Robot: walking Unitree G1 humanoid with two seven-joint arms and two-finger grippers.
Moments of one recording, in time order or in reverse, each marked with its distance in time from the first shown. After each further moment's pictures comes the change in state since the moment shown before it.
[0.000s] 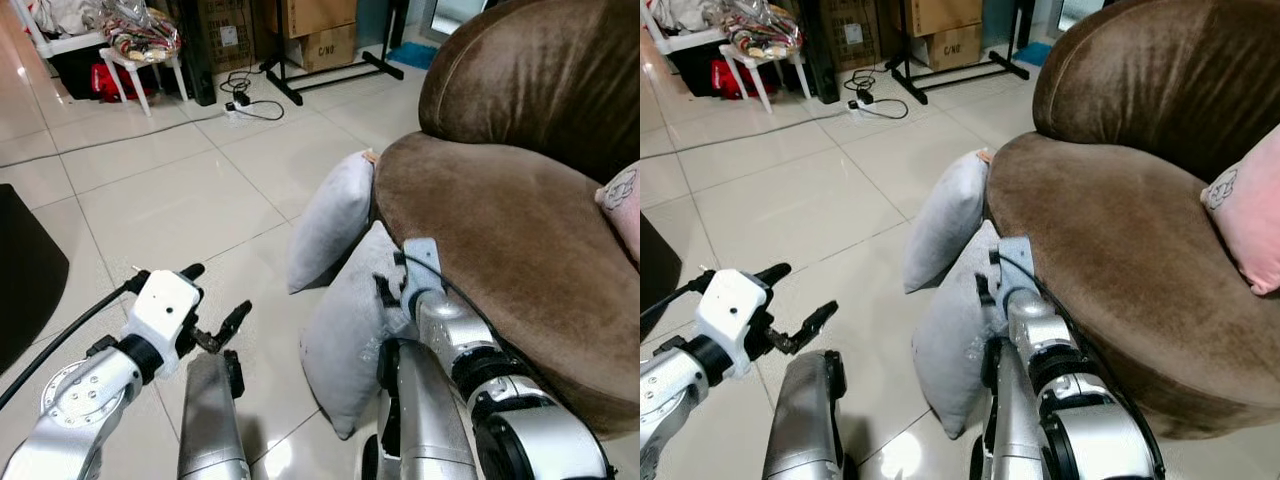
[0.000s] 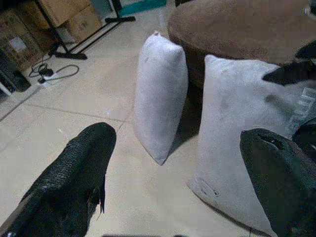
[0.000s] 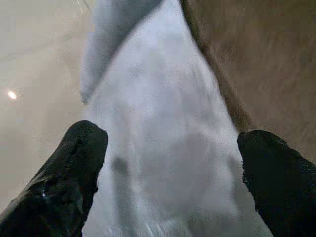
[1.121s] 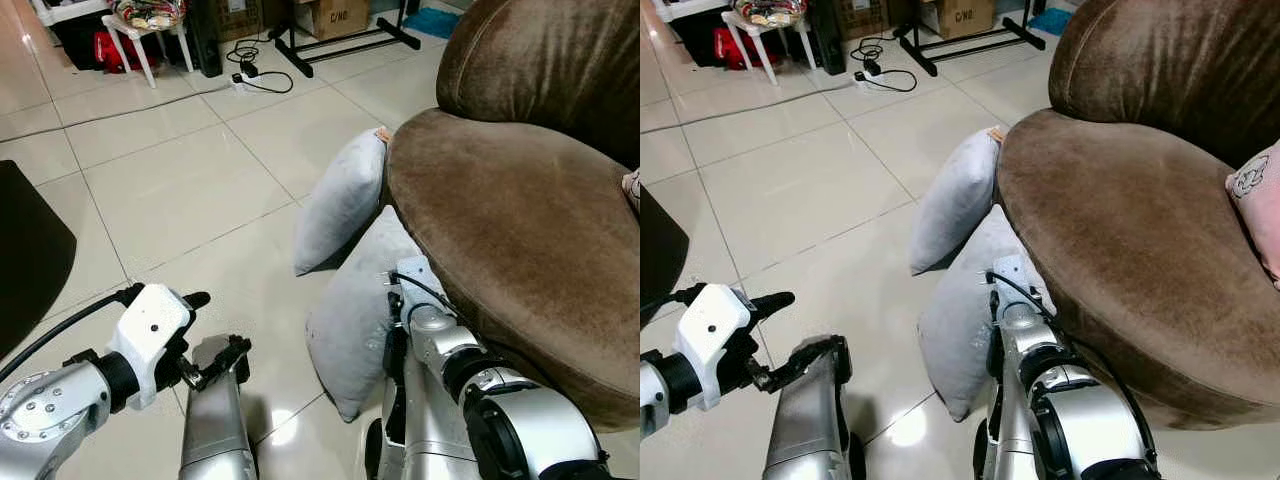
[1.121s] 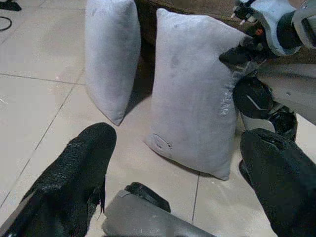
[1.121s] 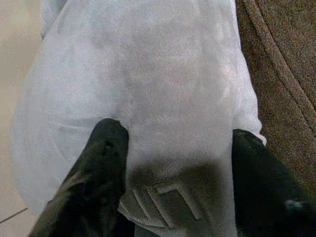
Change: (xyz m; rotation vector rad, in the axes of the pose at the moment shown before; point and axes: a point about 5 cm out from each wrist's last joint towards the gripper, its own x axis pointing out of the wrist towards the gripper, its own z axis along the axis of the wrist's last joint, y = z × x) left arm -0.028 -0.005 0.010 -0.028 0.112 -0.212; right arm 0.002 0.004 -0.015 -0.138 0.053 -0.121
